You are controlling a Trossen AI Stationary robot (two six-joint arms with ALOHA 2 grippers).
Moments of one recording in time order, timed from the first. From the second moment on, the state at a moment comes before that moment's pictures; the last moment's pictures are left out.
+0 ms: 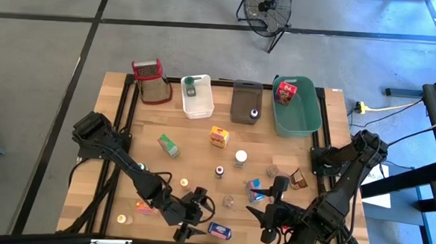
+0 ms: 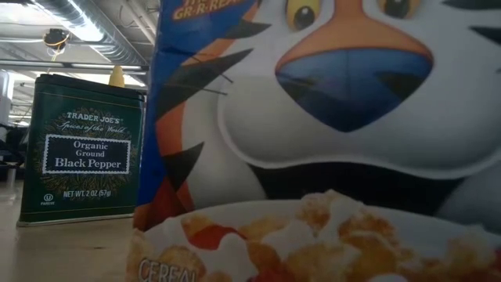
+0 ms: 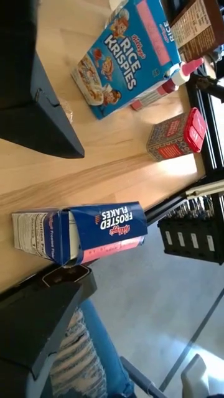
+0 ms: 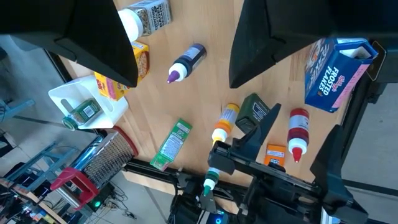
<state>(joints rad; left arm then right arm) -0.66 1.78 1.15 0.11 -0.31 -0.15 0.92 1.72 1.60 -0.93 1.02 0.59</state>
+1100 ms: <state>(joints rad) -0.67 1.85 1.15 0.18 -0.30 -0.13 0.92 1.72 1.60 -0.93 1.02 0.57</state>
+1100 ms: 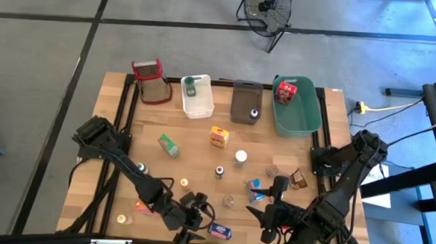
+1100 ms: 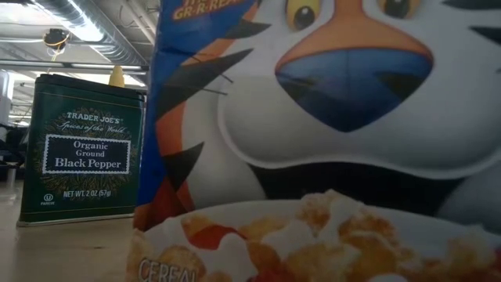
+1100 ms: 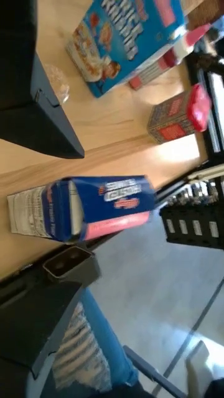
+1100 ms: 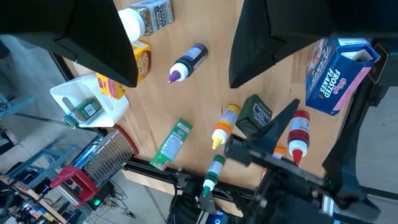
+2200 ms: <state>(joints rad) -0.65 1.86 1.15 0.21 -0.31 -0.15 0.90 1.72 1.60 -0.93 1.02 0.56</state>
